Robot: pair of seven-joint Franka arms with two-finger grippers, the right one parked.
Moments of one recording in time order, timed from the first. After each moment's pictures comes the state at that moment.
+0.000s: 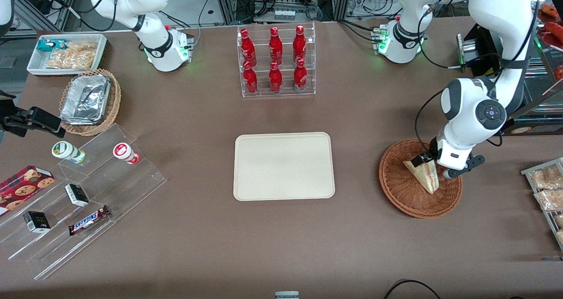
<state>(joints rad) -0.05 0.25 -0.02 -2.20 0.00 2.46 -0.53</state>
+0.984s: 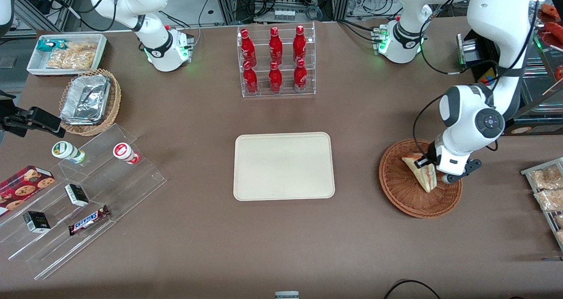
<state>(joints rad) -0.05 0.28 -0.02 -2.11 -0.04 2.31 -0.47</state>
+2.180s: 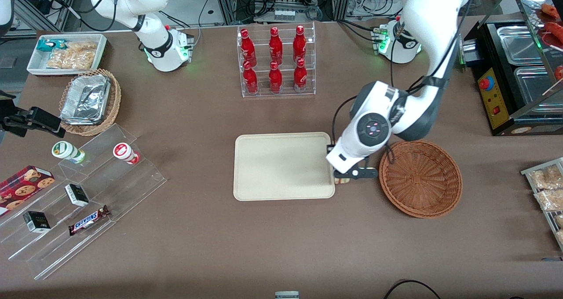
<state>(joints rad) -0.45 0.52 -0.11 -1.59 -0.06 1.95 -0.53</state>
